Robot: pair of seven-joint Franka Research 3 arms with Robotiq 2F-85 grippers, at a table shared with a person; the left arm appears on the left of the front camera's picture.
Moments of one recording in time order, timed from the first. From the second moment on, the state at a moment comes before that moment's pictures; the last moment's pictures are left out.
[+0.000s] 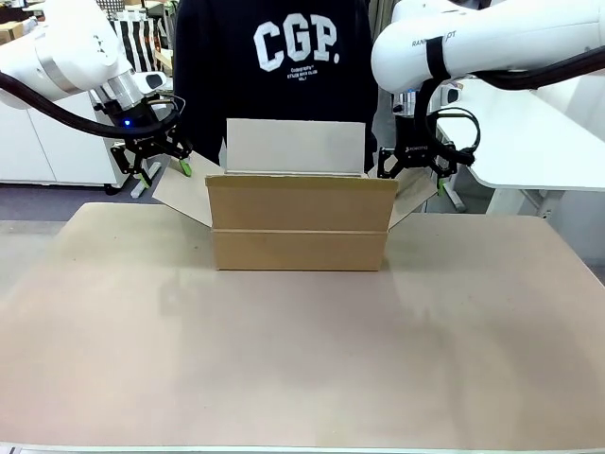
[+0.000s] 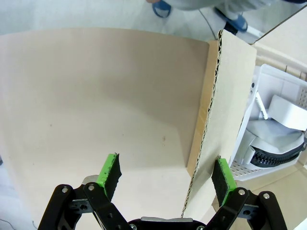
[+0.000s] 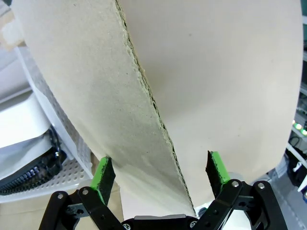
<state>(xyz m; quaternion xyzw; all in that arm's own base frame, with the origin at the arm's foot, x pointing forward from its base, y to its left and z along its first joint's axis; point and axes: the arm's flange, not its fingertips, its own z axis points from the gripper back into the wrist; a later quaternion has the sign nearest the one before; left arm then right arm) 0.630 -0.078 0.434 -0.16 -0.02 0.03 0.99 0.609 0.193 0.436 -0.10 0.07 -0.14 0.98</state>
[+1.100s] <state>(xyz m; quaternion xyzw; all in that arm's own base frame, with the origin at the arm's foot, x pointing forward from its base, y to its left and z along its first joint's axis) 0.630 -0.078 0.434 -0.16 -0.02 0.03 0.99 0.609 0.193 0.436 -0.10 0.07 -0.14 0.98</state>
